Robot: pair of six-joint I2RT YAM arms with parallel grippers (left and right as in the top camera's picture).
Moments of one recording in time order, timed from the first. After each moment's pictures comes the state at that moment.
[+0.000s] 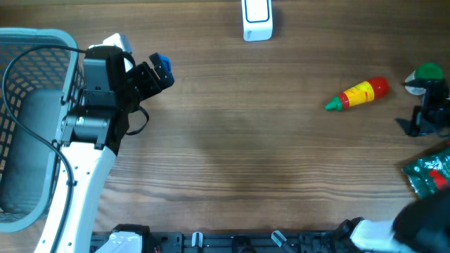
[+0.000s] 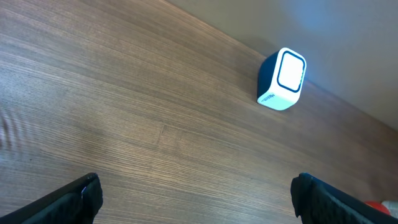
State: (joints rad) left arm -0.10 1.25 1.17 -0.61 0.08 -0.54; right arm -0.66 1.52 1.30 -0.95 -0.51 0.93
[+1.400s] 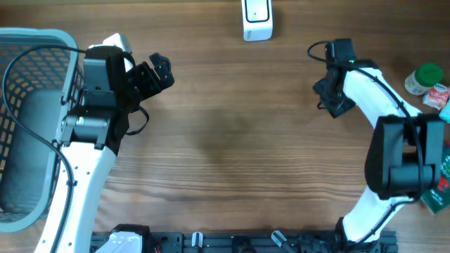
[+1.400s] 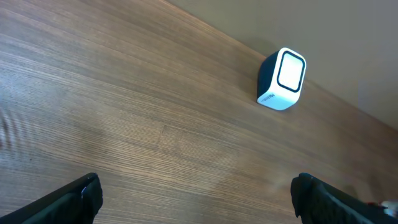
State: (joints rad) left arm -0.10 1.25 1.17 -0.61 0.08 -0.54; right arm 0.05 1.95 1.30 -0.76 0.19 1.08
